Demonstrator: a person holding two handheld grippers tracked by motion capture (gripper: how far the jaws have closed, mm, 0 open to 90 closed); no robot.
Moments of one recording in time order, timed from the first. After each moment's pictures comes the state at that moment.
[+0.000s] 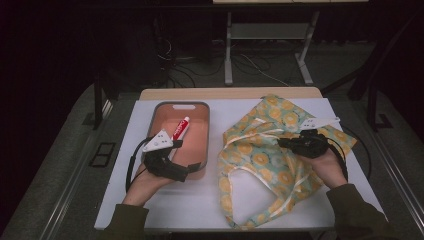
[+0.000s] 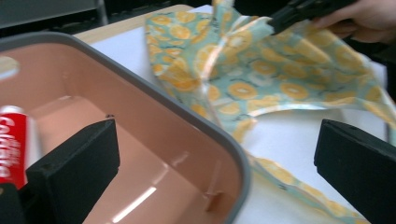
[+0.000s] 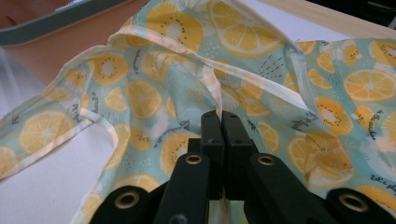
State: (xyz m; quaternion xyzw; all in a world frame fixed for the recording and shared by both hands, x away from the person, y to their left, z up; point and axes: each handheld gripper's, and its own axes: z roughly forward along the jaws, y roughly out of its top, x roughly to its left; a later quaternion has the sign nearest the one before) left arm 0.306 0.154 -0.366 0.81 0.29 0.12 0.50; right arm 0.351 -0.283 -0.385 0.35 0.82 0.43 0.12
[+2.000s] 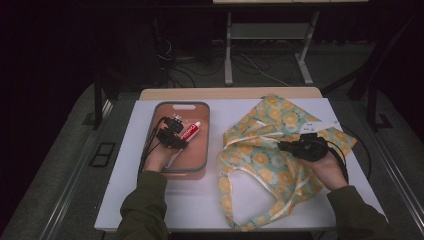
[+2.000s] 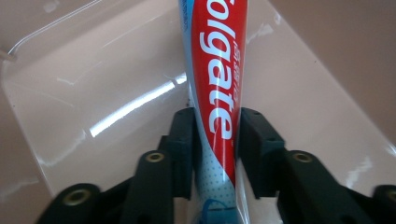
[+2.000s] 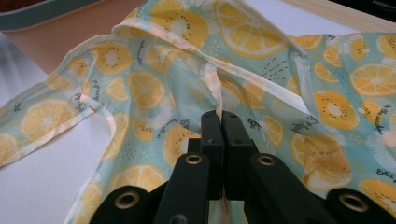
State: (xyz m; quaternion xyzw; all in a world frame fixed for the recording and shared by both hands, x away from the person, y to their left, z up) left arm 0.418 0.143 -0.418 0.86 0.45 0.13 0.23; right arm 0.346 -0.283 -0.391 0.34 0.83 0.43 0.12
